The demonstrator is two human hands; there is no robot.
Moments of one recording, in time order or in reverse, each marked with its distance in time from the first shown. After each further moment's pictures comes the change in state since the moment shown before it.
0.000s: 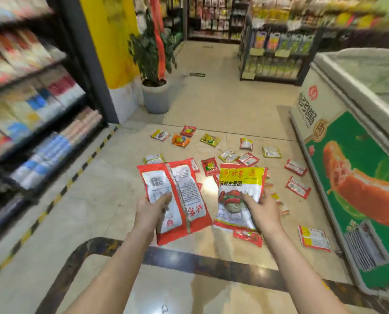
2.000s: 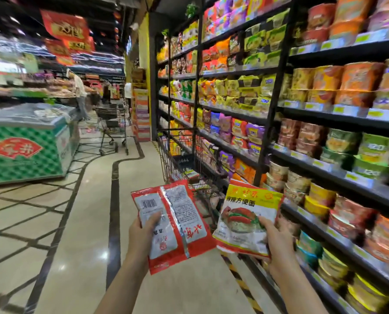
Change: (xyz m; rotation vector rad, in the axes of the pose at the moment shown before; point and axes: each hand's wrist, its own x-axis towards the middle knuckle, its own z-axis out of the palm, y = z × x) left_hand -1.133 -0.133 -0.921 -0.610 2.501 0.663; right_hand -1.525 -0.195 0.354 -0.003 -2.509 -0.121
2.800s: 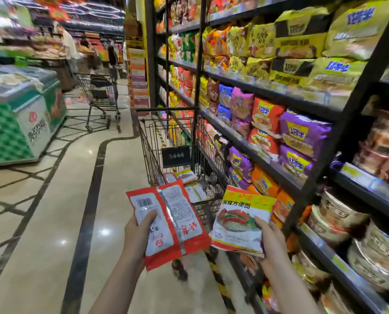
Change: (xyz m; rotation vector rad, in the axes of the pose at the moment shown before) left_hand 0.515 -0.151 0.196 0.018 0.107 -0.120; right_hand 0.552 0.072 0.165 0.023 0.005 0.279
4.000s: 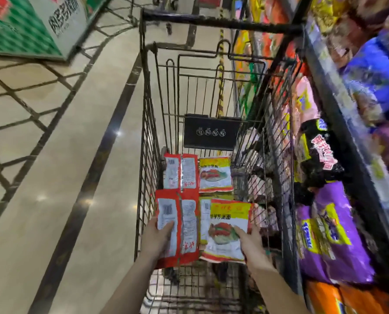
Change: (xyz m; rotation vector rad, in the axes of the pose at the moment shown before) left_hand 0.497 -0.177 0.125 0.490 0.393 -0.460; right_hand 0.578 0.108 0.244 -0.809 -0.311 0.404
